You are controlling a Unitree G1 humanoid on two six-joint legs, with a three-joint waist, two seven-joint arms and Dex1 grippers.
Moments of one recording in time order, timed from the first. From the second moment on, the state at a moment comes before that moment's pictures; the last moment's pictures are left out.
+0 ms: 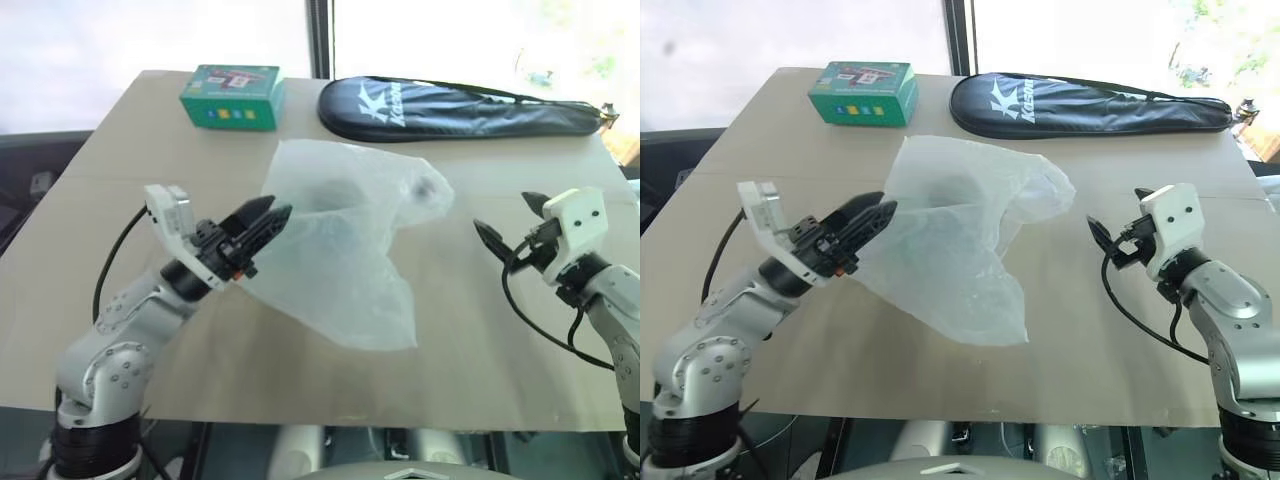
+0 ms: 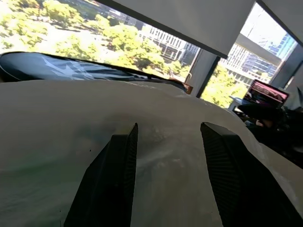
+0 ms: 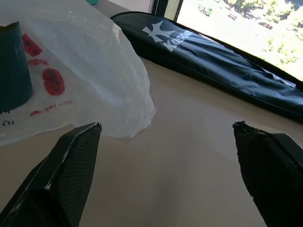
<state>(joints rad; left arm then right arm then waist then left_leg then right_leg) -0.05 0.63 0.31 -0.52 -1.07 0.58 -0.57 -0.12 -0.59 -0.24 -0.53 0.35 0.57 0.48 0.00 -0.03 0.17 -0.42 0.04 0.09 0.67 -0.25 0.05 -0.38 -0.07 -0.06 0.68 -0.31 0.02</state>
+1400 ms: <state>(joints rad) -0.37 0.73 -0.25 -0.22 -0.27 -0.09 -1.30 -0.73 -0.38 0.08 0.32 0.12 0.28 0.69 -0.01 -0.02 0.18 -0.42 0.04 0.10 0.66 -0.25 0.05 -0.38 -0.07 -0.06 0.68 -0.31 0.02</state>
